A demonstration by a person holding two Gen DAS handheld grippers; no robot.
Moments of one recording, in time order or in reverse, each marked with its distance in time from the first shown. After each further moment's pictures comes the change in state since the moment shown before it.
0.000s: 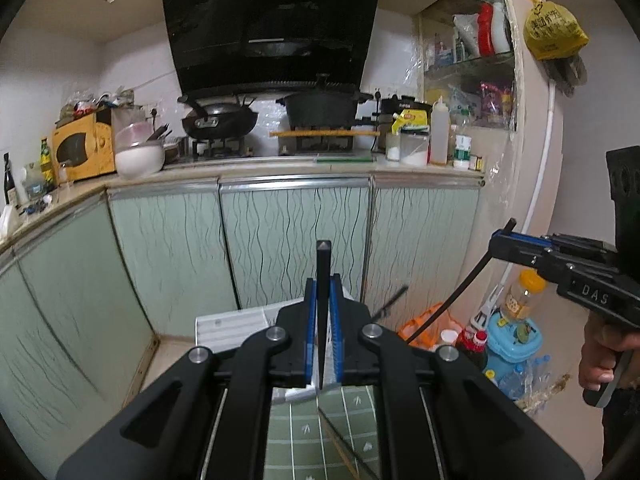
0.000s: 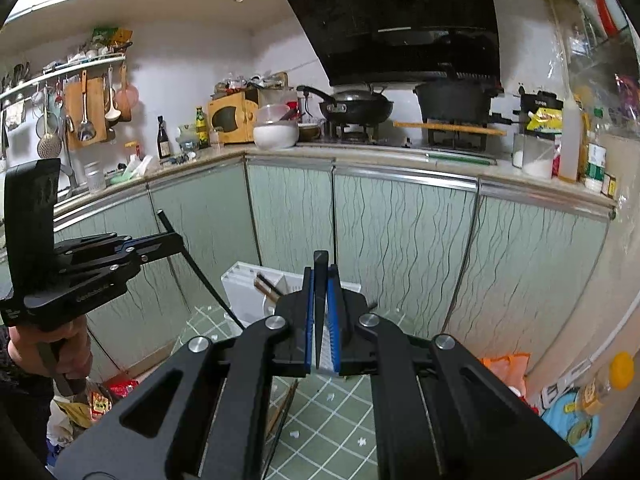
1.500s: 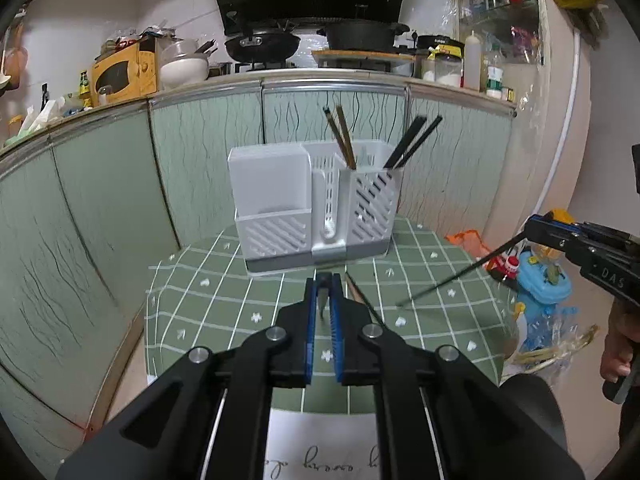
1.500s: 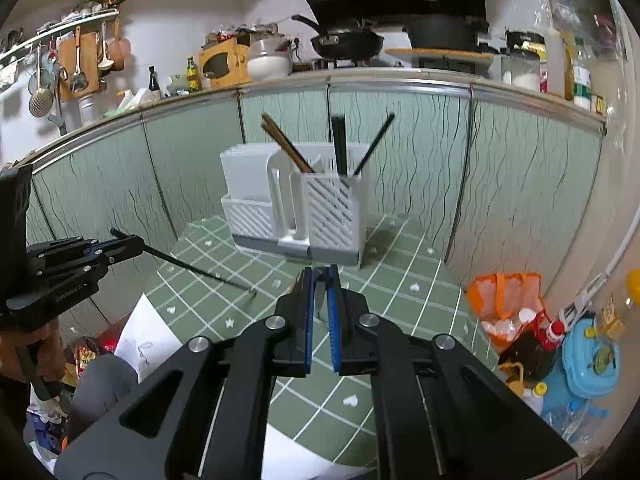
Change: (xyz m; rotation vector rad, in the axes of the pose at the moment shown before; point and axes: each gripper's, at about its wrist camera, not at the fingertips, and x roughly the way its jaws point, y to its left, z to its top) left arm -0.022 0.001 -0.180 -0.069 0.164 0.128; right arm 0.004 0.028 -0.176 0.023 0.119 -0.051
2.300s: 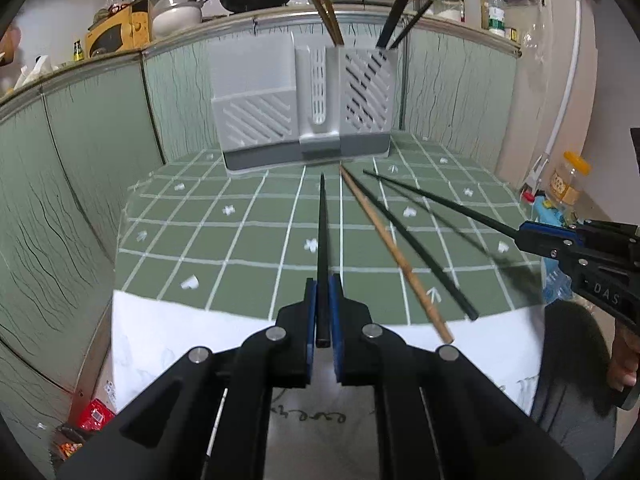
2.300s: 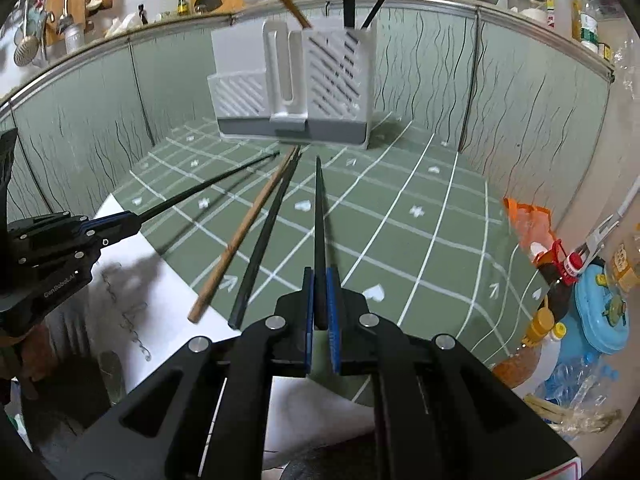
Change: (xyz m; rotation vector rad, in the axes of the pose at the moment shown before) left arm 0.049 -0.021 -0.106 0.021 0.132 0.034; right arm 0.054 0.009 -0.119 0.002 0.198 -0.033
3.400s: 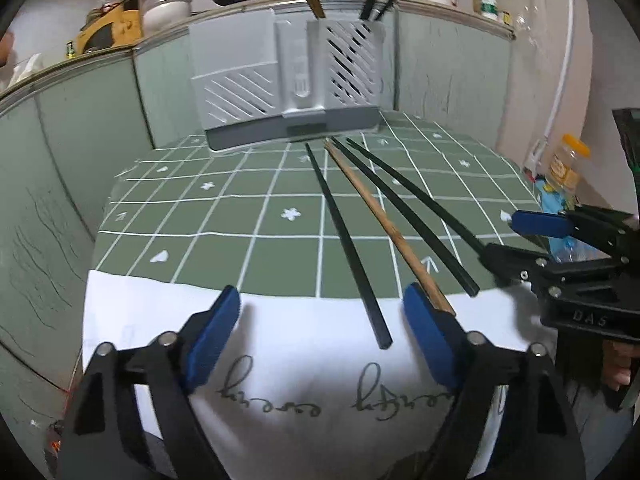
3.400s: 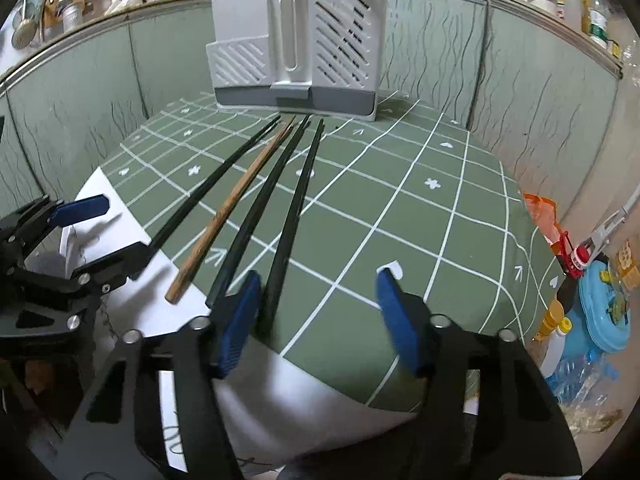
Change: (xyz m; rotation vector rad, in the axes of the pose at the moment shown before) left arm 0.024 -0.019 -0.028 0.036 0.028 -0.006; right arm 0.041 0.007 -0.024 -0.043 0.072 -0.007
